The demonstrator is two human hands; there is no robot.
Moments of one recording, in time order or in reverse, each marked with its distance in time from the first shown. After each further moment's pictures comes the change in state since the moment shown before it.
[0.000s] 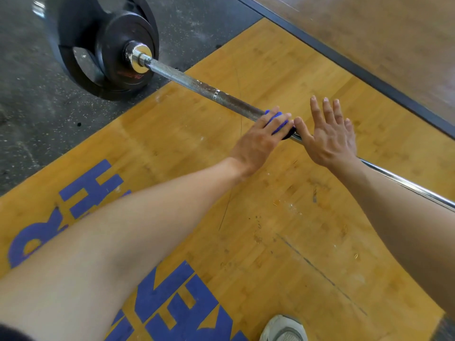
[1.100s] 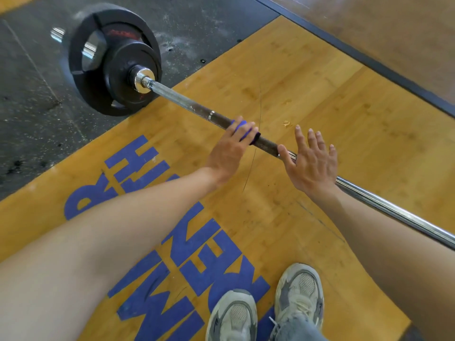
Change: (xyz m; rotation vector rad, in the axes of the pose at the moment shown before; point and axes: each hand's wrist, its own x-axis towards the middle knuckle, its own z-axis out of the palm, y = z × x) left_hand -0.151 0.011 -0.069 -0.078 -0.038 -0.278; right_hand -0.154 -0.066 0.039 -0.080 0.049 0.001
